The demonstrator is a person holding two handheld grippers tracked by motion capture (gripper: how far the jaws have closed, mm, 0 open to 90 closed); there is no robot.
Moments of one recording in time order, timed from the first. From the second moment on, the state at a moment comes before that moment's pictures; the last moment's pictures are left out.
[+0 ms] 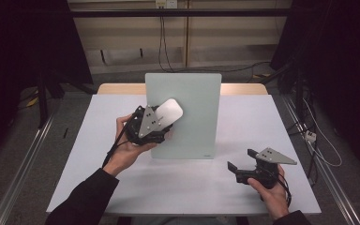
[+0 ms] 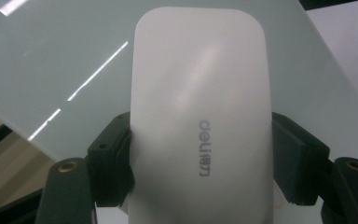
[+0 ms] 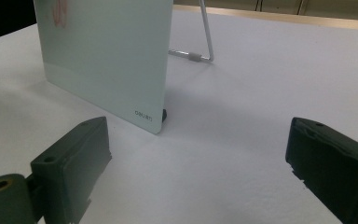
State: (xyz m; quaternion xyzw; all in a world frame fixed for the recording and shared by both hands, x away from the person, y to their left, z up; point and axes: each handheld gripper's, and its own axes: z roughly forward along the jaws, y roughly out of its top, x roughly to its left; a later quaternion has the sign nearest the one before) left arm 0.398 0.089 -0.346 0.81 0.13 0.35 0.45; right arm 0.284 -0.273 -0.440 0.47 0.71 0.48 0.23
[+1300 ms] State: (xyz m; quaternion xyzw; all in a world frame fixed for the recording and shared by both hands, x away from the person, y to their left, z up) left arm 0.372 0.068 -0.406 0.86 0.07 0.30 0.41; right arm 0.284 -0.273 -0.440 0.47 0.71 0.48 0.23
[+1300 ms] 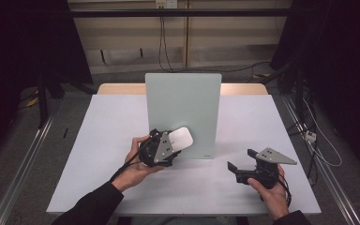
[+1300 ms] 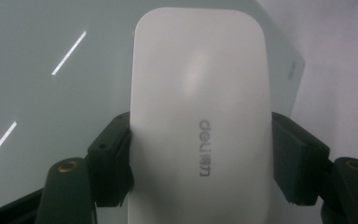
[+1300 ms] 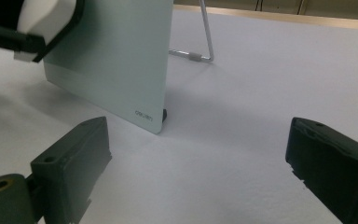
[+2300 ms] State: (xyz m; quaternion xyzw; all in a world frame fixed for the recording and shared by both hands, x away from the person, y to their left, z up) left arm 0.362 0.054 -0.430 0.88 0.04 0.28 0.39; right arm 0.284 -0.273 -0.440 0.47 0.71 0.48 0.23
